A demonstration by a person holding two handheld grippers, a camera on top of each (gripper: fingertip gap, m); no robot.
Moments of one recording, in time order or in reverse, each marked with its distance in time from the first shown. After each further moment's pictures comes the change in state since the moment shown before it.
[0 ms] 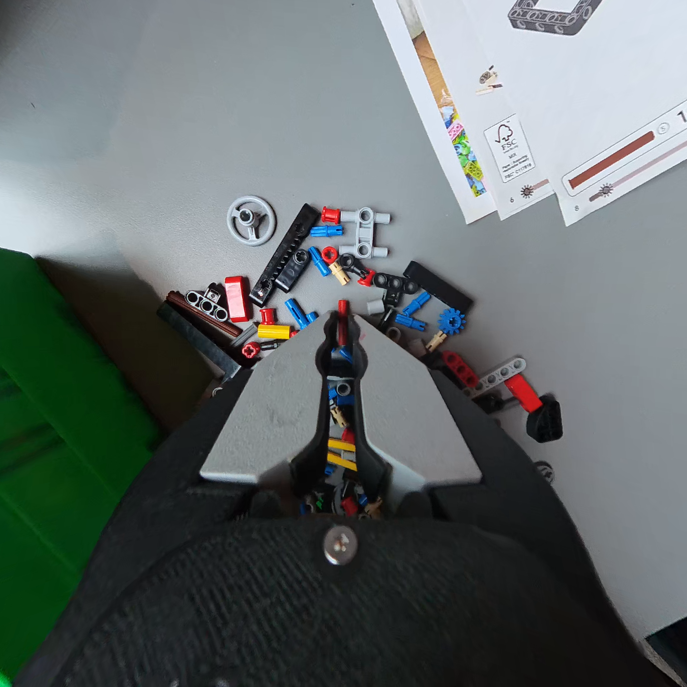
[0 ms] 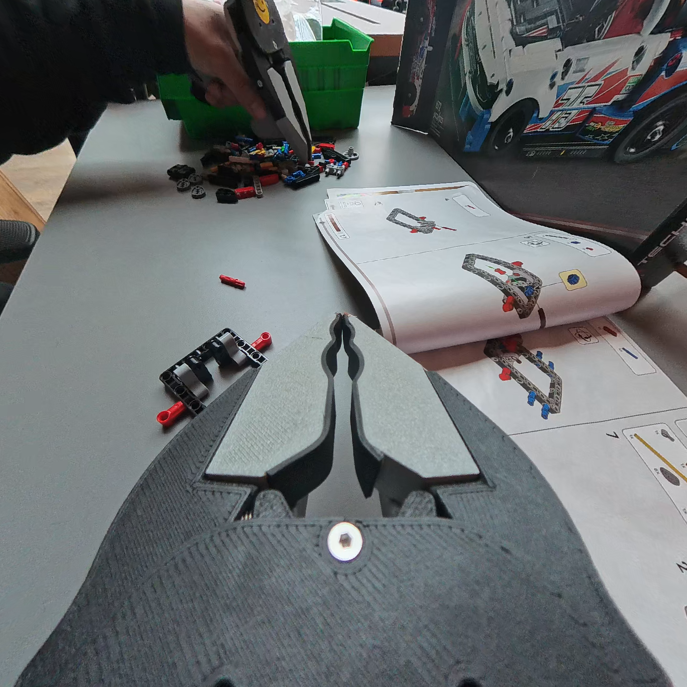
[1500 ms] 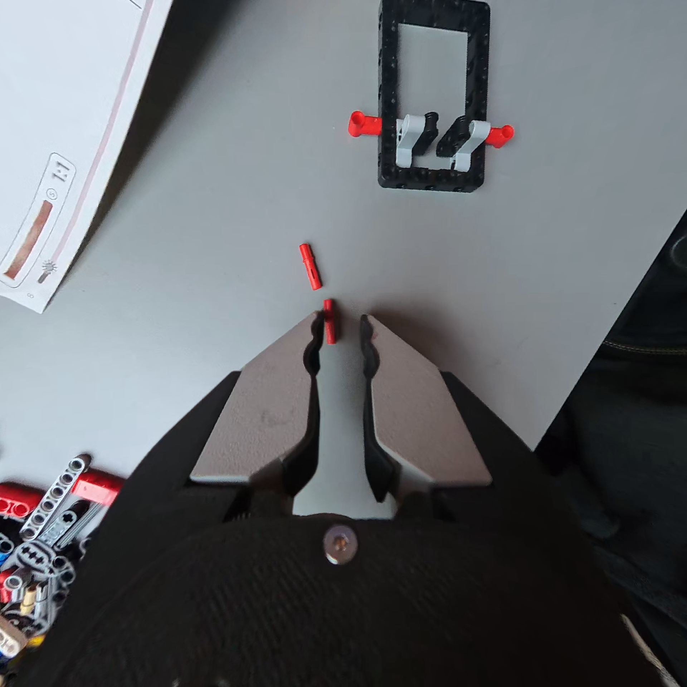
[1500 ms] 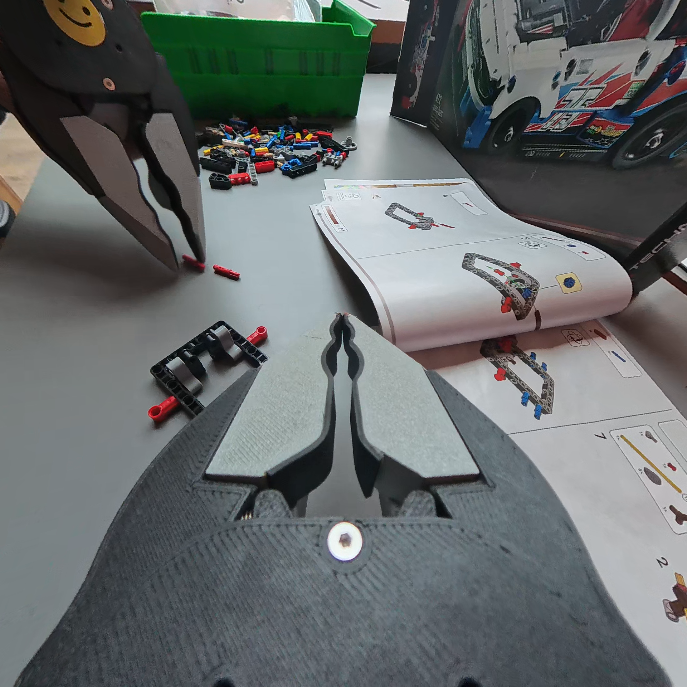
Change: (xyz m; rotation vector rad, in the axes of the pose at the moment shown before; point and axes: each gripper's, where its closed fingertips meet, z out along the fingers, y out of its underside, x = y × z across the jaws) left arm 0.246 0.014 -0.004 0.050 0.286 0.322; right arm 0.000 0.003 0.002 -0.027 0.021 -0.044
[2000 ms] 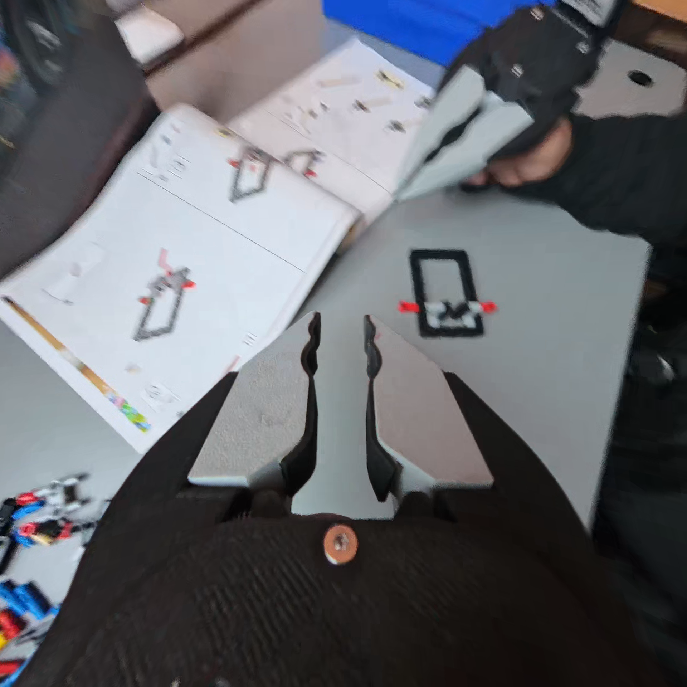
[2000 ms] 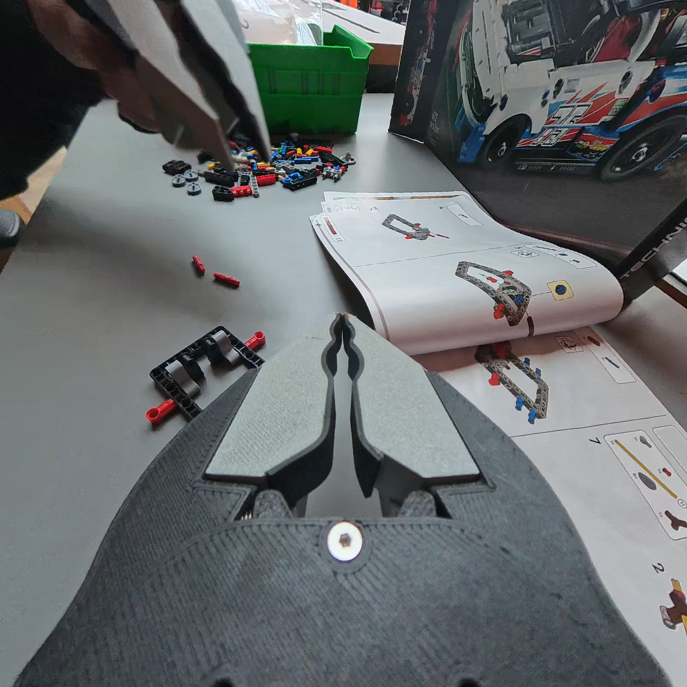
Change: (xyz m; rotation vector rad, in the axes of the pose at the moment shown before) left arm -0.042 -0.087 -0.062 0.444 -0.036 0.064; right arm 0.003 -0.004 -0.002 0.038 -0.006 0.000
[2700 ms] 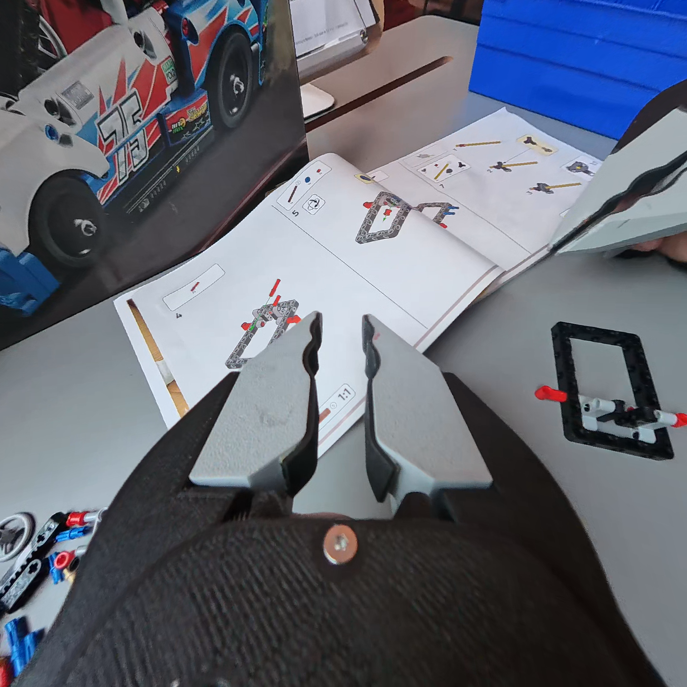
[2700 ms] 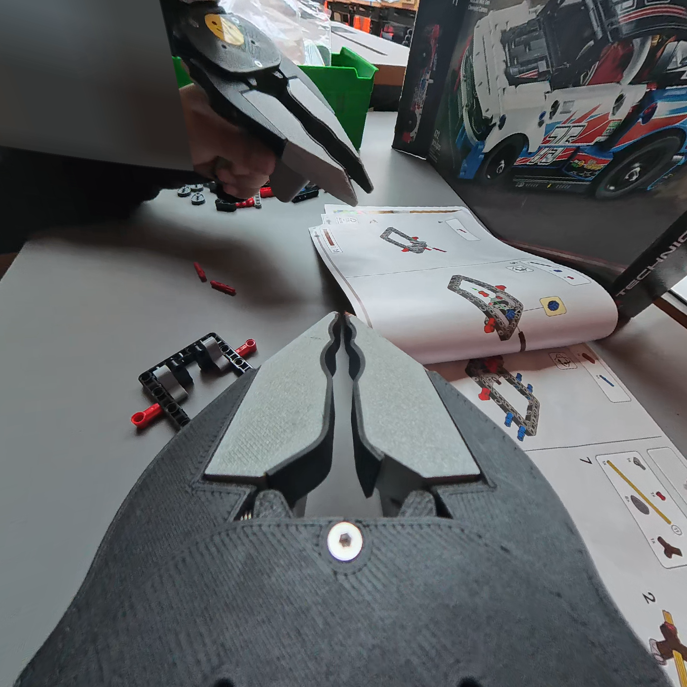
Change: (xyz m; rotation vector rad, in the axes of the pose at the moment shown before) left arm -0.076 -0.009 0.039 0.159 -0.280 -0.058; right arm 0.007 -0.005 0.002 0.036 -0.029 -0.015
